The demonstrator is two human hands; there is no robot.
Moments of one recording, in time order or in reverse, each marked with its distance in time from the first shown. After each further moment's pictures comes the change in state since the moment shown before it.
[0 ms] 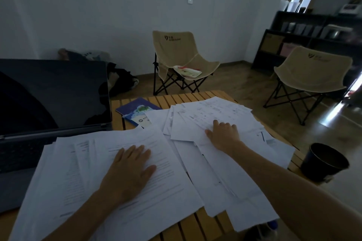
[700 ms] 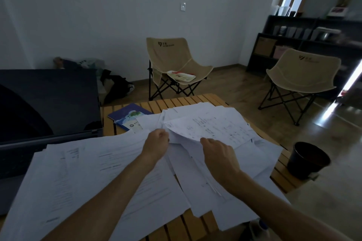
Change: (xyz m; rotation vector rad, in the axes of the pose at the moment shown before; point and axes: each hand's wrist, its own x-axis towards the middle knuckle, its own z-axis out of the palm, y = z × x) left_hand 0.084 0.099 -0.038 -1.098 0.146 -0.343; right_hand -0.105 0.003 -0.028 0.143 0.301 -0.234
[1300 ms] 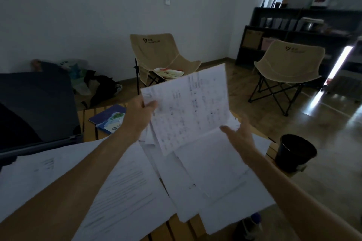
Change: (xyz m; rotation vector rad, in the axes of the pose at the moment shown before) left_hand 0.031 0.070 -0.014 -0.169 0.016 0.314; right_hand 0.018 0.106 0.006 0.976 0.159 0.721
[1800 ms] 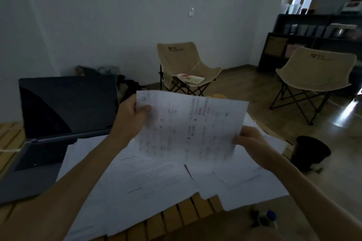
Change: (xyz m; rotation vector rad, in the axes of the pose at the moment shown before) left_hand -0.091 0.043 -0.101 0.083 0.113 0.186; right_hand -0.066 -0.038 -0.022 0.234 -0.562 -0.190
